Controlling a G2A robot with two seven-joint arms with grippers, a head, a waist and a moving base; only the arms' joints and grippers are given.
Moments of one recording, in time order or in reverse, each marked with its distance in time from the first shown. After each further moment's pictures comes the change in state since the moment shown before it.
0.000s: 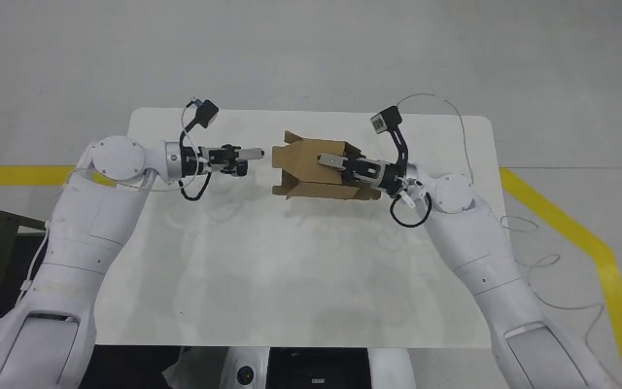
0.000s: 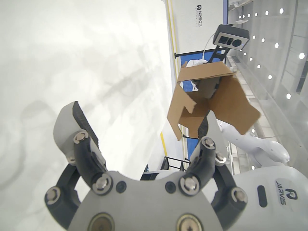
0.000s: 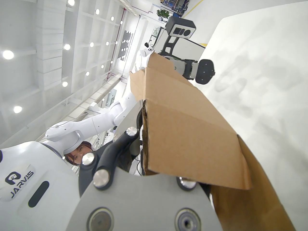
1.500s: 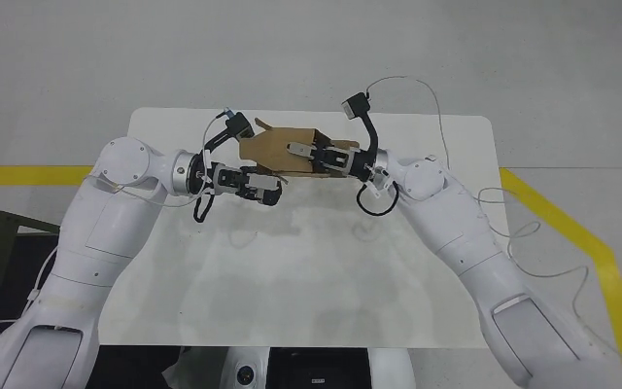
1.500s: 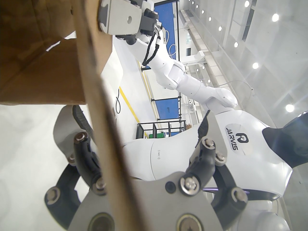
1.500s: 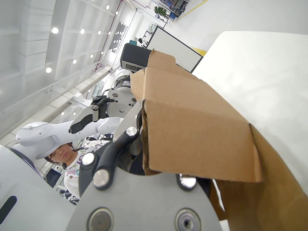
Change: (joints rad) left arm 0.071 -0.001 -0.014 -0.233 -0.347 0.075 -0.247; right arm 0.171 -0.066 -0.212 0.141 -0.084 -0.122 -0.186
